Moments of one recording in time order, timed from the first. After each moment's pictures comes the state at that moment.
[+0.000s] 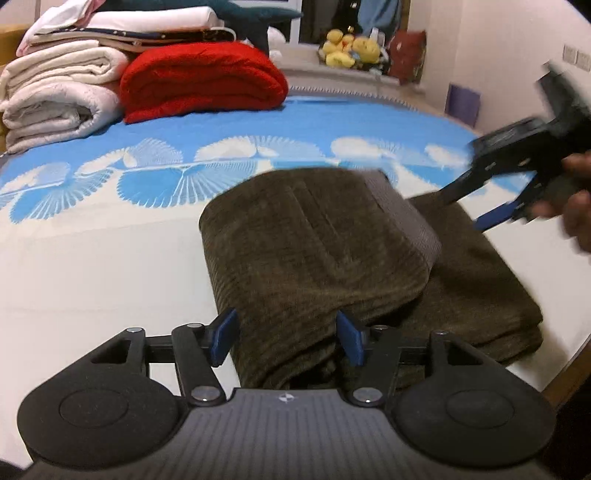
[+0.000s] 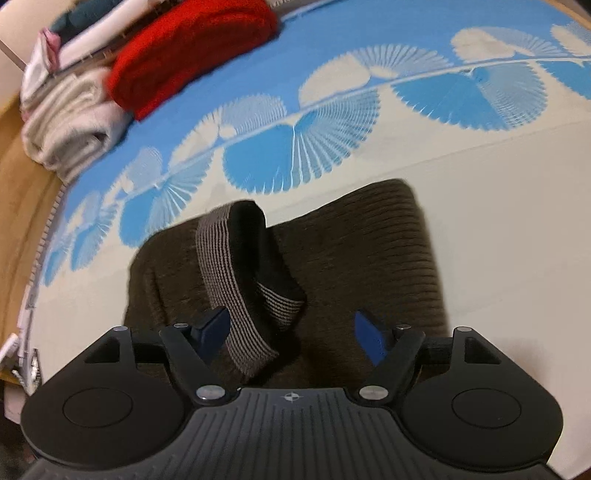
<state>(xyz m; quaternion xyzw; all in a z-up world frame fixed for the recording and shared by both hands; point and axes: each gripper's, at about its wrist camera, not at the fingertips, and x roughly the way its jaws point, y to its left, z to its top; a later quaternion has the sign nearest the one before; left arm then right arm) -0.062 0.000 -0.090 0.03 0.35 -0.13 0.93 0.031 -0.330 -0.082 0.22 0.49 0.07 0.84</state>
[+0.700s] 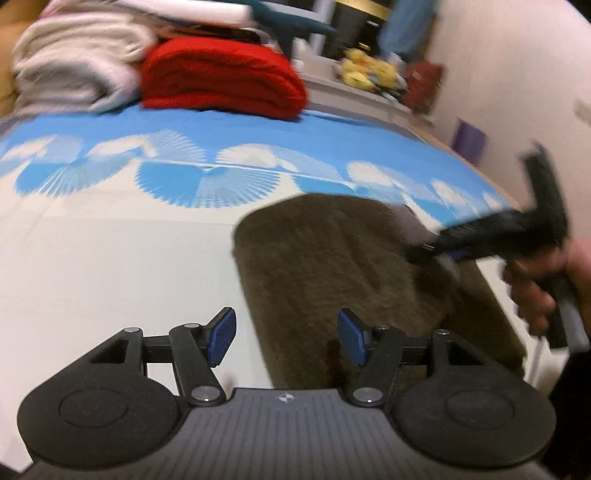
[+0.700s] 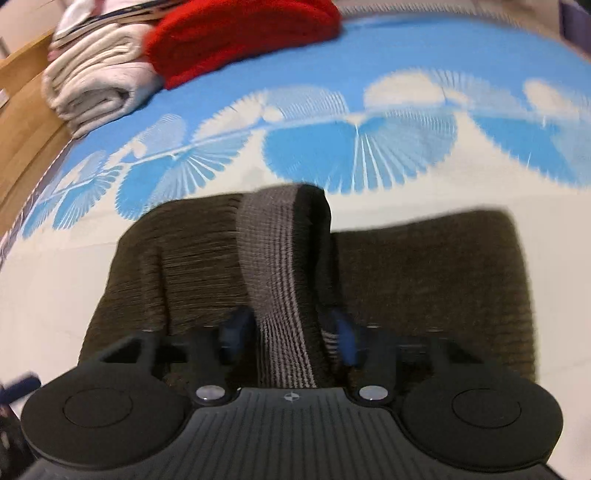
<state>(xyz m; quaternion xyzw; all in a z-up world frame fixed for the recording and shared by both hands) -0.049 0.056 -0.072 -0.06 0.36 -0.12 0.92 0.054 -0.255 -0.109 0.11 0.45 0.10 0.88</state>
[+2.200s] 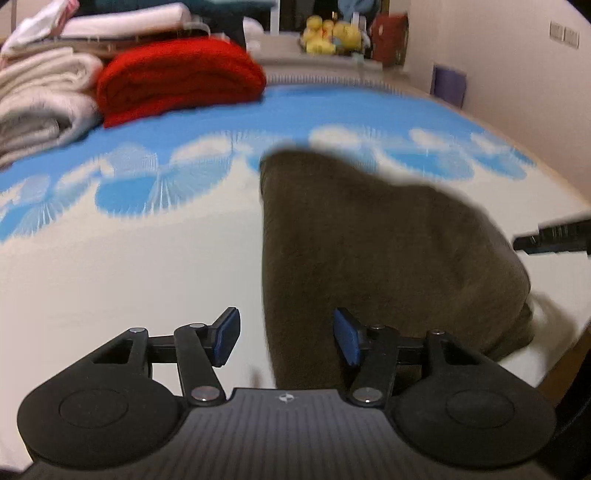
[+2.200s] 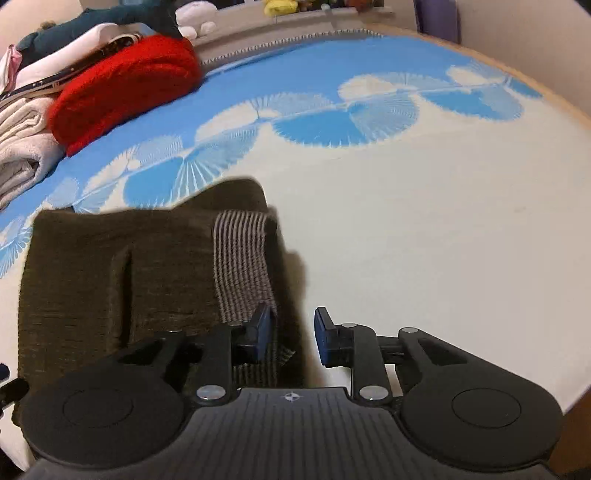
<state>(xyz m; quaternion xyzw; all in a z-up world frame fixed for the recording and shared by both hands) -0.059 -0.052 -0.068 0.06 0.36 -0.15 0.92 -0.066 -0.387 -0.114 0.14 0.39 -0.08 0.91</state>
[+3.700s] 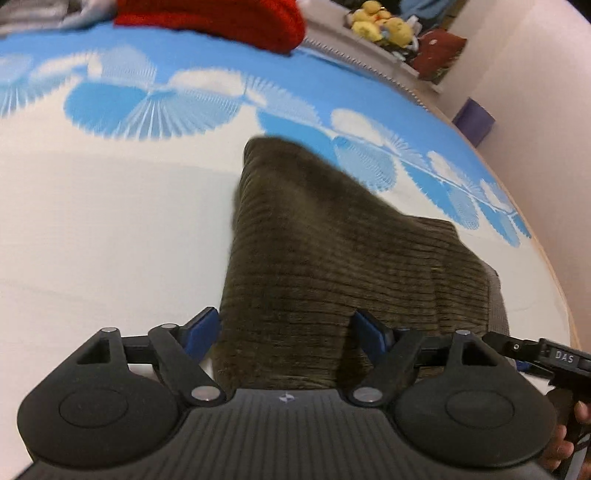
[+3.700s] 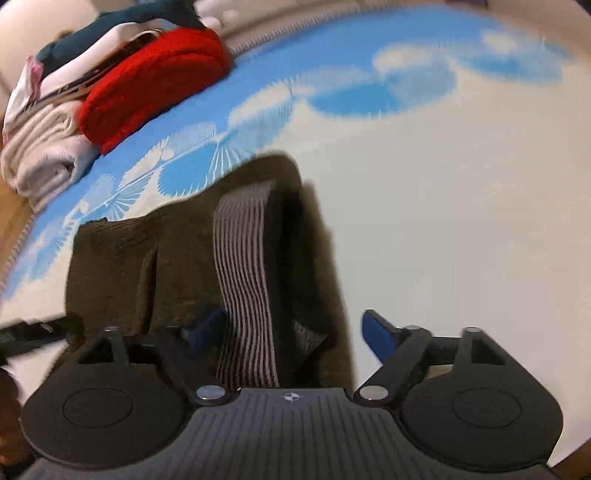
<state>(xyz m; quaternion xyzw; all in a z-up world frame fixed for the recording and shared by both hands) 0.045 -0.025 -0.123 -0.13 0.46 -0.16 0.86 -0.050 -0.394 -0.153 0.24 0.42 0.01 0.88</state>
